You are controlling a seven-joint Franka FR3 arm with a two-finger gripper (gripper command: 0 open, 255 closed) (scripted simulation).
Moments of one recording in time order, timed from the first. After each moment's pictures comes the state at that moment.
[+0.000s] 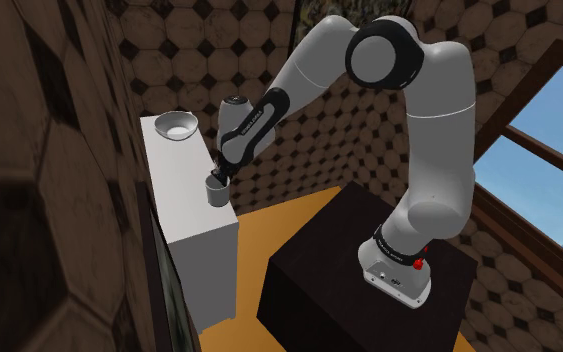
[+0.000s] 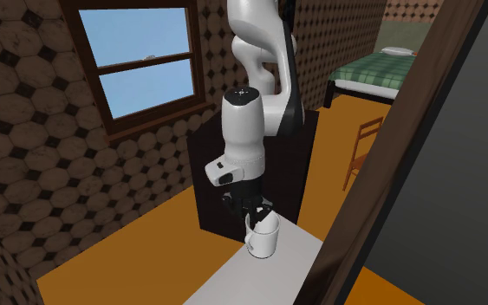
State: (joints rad) arm 0.12 0.55 0.11 -2.11 0.00 2.73 0.21
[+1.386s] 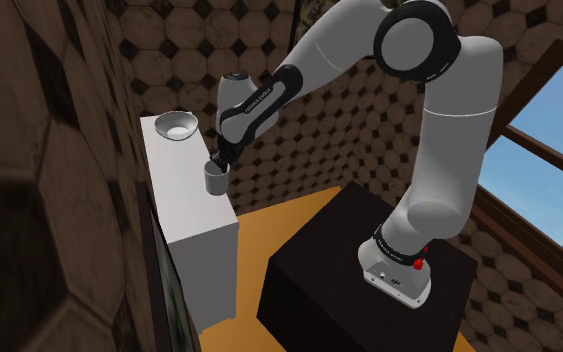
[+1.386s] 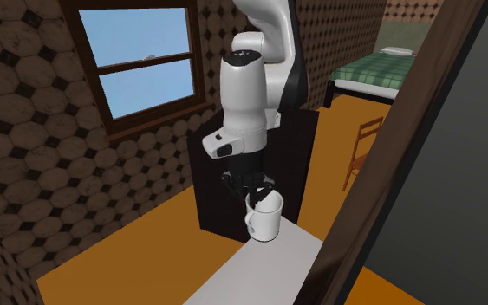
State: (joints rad) arm 0.11 0.40 0.13 -2.13 0.02 2.60 0.21
